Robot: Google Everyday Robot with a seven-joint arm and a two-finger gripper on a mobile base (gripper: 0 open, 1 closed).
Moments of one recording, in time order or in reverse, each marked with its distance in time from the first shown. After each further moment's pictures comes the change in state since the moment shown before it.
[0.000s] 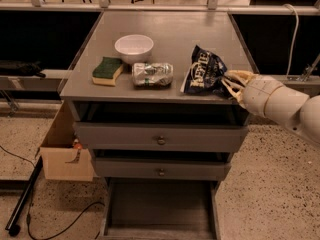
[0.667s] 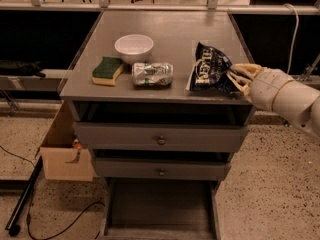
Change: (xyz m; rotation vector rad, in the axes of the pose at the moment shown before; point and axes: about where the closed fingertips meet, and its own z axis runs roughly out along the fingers) arm -0.018 -0.025 -0.014 0.056 -0.033 -0.020
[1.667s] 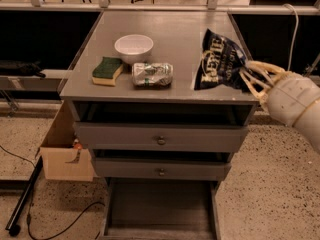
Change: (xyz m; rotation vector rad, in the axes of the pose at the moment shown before) arm -0.064 -0.007 -0.077 0.139 -0.151 -0.092
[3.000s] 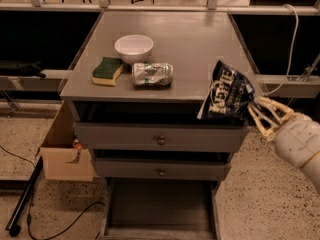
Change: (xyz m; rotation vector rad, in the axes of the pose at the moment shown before) arm 0.027 0.049 -0.057 0.038 0.015 0.052
